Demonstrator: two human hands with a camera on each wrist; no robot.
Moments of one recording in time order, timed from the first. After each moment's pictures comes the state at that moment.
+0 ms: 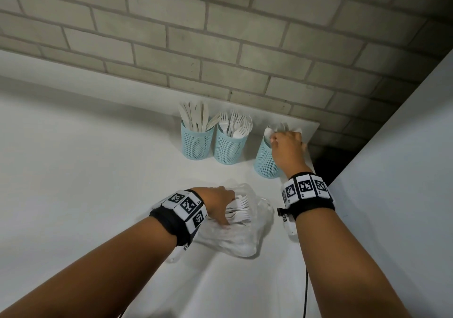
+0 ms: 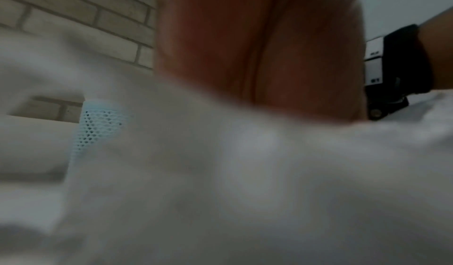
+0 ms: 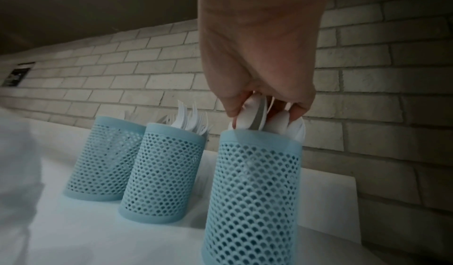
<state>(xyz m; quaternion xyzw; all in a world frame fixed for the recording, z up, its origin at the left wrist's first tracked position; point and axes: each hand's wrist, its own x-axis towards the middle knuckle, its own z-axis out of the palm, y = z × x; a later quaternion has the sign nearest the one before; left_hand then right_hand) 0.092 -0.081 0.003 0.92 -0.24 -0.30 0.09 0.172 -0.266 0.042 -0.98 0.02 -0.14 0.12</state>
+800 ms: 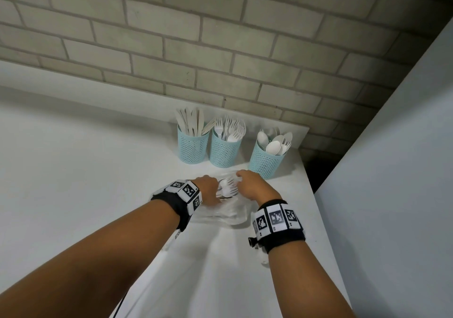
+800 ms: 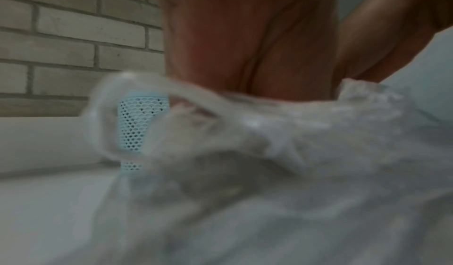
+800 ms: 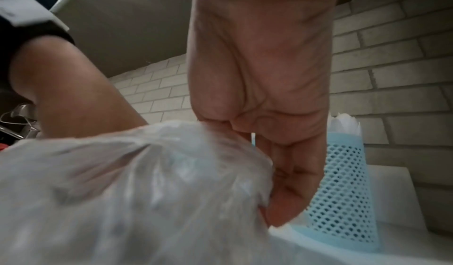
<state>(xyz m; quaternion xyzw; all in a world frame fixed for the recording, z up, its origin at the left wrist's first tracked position) 0.112 -0.072 -0.002 0.97 -0.16 -0.18 0.07 0.110 -0.210 0.021 -0.97 0.00 0.16 0.19</state>
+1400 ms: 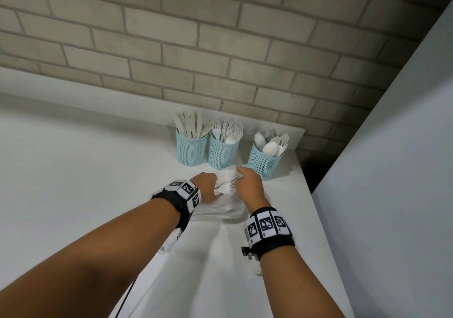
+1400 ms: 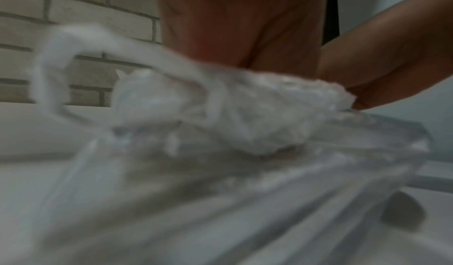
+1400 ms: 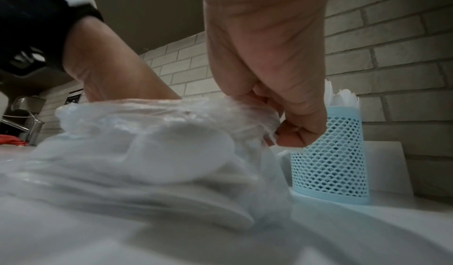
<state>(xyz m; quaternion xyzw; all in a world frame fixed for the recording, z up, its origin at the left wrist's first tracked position) 0.116 -0.070 -0.003 0.97 -0.14 -0.14 0.12 0.104 -0.199 0.002 -0.93 0.07 0.00 0.36</state>
